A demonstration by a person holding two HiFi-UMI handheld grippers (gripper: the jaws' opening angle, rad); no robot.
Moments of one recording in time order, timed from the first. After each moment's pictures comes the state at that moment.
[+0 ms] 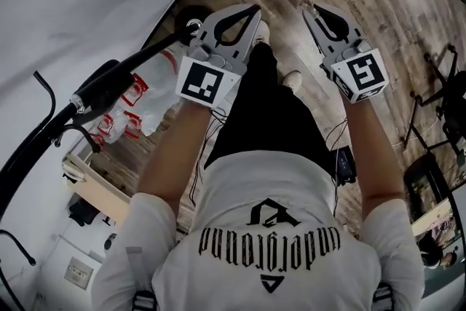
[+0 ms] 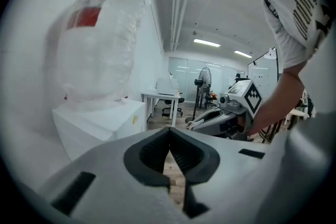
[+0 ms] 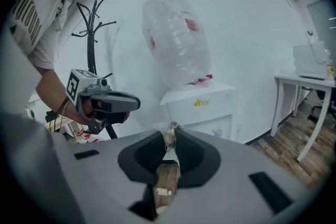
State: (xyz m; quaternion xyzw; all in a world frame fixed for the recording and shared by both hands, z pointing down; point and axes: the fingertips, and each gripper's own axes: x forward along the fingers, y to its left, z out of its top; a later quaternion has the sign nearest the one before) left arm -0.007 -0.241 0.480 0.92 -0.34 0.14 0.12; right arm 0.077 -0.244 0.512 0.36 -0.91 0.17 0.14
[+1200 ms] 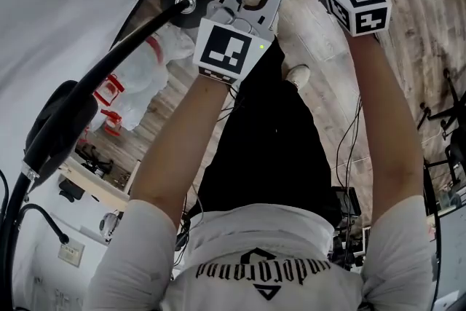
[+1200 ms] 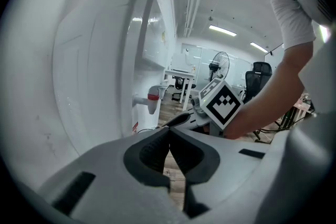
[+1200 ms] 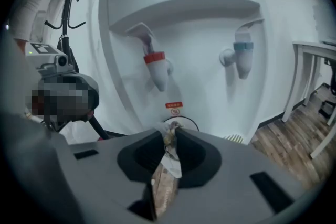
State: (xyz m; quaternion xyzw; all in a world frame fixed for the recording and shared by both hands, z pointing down) left arm -0.030 -0.305 0.726 0.90 -0.37 0.17 0.15; right arm -0.002 -0.366 0.797 0.32 -0.89 0.19 0.25
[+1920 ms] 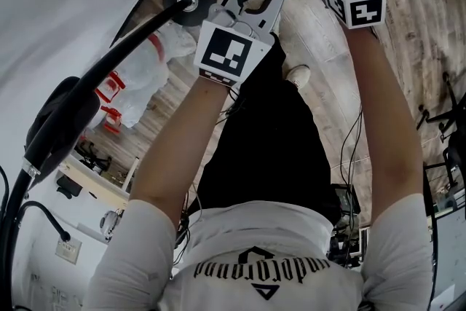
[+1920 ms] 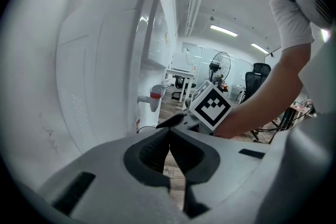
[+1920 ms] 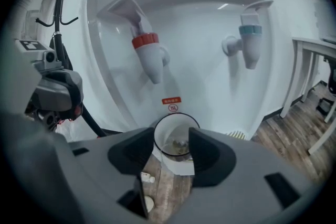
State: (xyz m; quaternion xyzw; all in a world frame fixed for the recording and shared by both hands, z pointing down) left arm -0.038 -0.300 0.725 0.90 -0.36 0.18 0.16; right arm -0.008 -0.374 0.814 0.32 -0.88 0.21 0.28
